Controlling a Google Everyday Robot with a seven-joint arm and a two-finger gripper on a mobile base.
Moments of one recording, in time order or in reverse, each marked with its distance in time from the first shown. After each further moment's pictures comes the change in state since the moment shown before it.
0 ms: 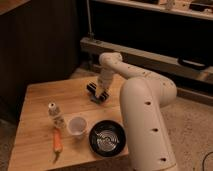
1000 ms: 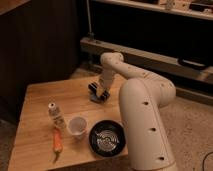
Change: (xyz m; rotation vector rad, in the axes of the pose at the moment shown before) arm 0.001 0.003 -0.003 -0.001 0.000 0.007
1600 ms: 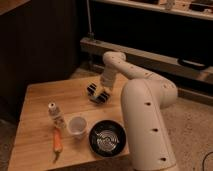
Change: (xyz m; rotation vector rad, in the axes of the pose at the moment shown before) arm 0.005 0.000 -0.004 -0.042 -0.004 0.003
